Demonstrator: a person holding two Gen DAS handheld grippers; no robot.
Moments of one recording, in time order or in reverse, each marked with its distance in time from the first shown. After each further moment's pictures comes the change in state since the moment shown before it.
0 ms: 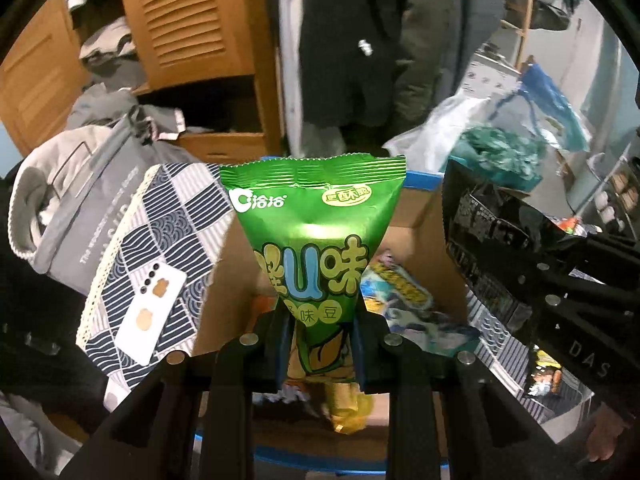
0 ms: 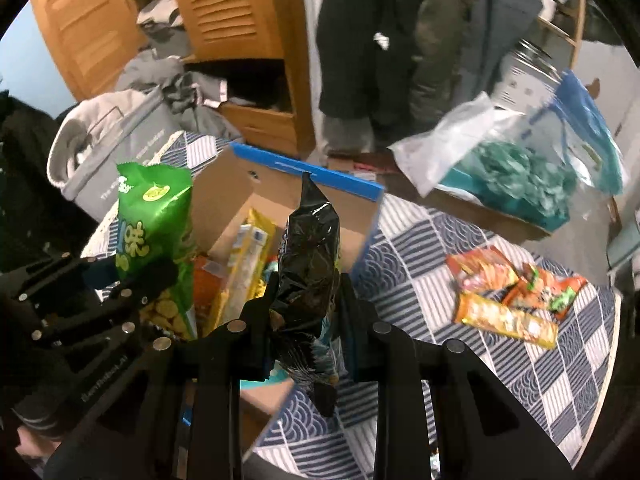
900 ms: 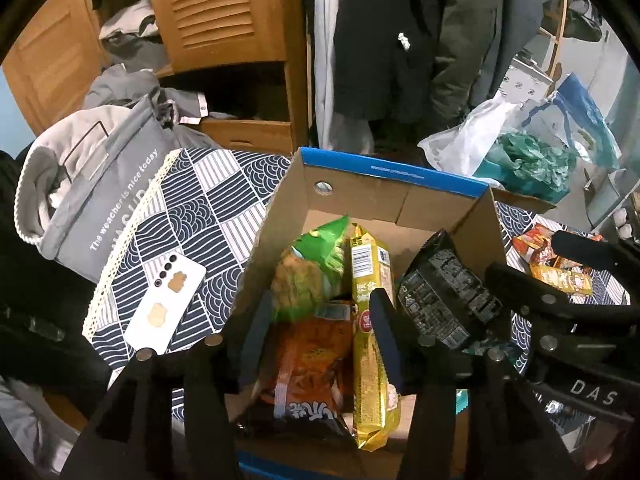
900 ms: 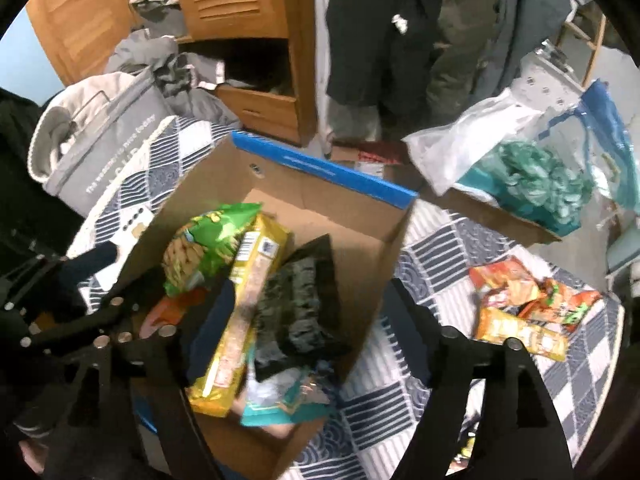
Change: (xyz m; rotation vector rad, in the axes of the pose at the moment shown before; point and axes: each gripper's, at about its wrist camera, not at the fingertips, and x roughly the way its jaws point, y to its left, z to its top) left arm 0.020 0.023 0.006 -0.052 0.026 0.053; right arm 0.033 0.011 0.018 -0.002 0.057 -0.058
